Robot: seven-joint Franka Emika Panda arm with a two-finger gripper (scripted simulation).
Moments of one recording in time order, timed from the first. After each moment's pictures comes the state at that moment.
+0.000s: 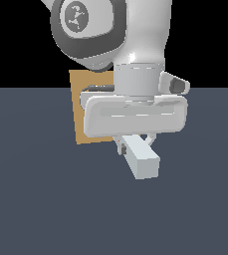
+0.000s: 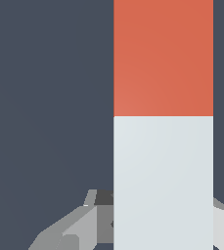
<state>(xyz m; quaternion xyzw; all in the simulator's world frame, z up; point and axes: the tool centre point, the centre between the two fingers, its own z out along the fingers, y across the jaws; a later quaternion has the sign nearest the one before) 0.043 -0.055 0.071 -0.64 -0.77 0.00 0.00</state>
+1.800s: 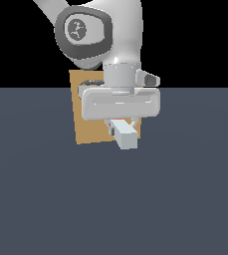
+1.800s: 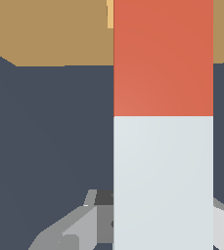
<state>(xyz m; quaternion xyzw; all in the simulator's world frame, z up) 0.021 0.026 0.082 -0.63 -0.78 0.00 0.00</state>
